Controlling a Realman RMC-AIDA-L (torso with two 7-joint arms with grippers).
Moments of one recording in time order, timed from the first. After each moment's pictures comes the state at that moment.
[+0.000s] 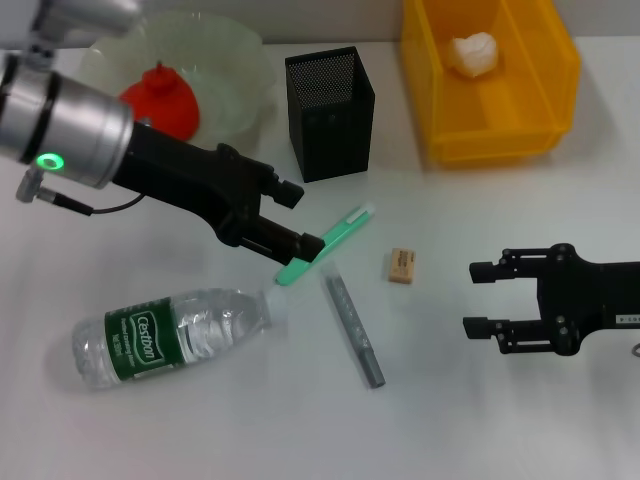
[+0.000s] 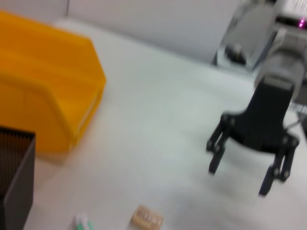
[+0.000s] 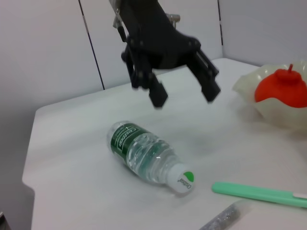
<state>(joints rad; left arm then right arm) -0.73 -2.04 1.00 0.96 2.17 1.69 -1.86 0.42 1.99 -0.93 -0.60 -1.91 -1.61 1.20</state>
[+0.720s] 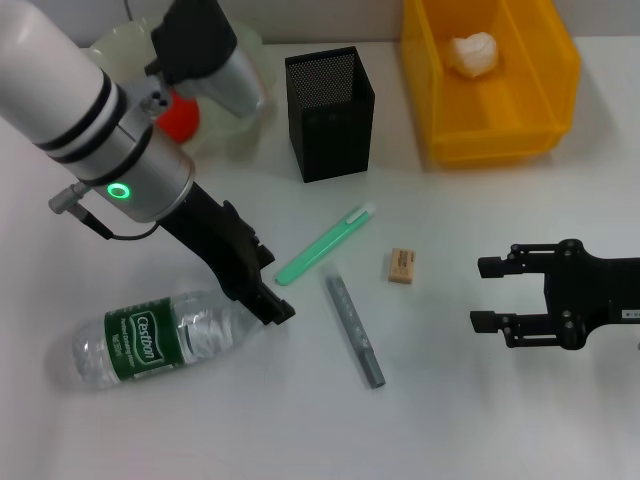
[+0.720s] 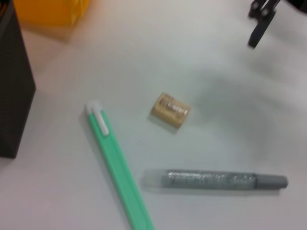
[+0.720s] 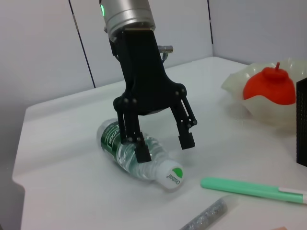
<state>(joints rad) -0.81 -2.07 1.31 1.00 2.44 1.60 -2.13 0.43 1.98 -0.90 -0.60 -1.93 -1.60 1.20</state>
